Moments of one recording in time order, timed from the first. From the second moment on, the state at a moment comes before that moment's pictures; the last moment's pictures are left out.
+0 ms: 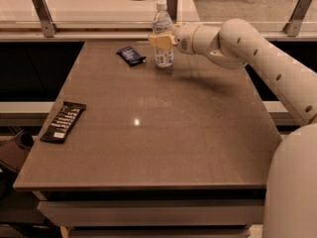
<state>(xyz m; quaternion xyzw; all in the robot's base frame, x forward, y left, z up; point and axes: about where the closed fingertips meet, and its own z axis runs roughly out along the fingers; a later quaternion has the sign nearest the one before) 0.811 -0.017 0.912 -0.34 0.67 0.26 0.60</state>
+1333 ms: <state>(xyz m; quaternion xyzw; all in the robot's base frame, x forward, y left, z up) 0.813 -0.013 0.903 -0.33 0.68 0.27 0.60</state>
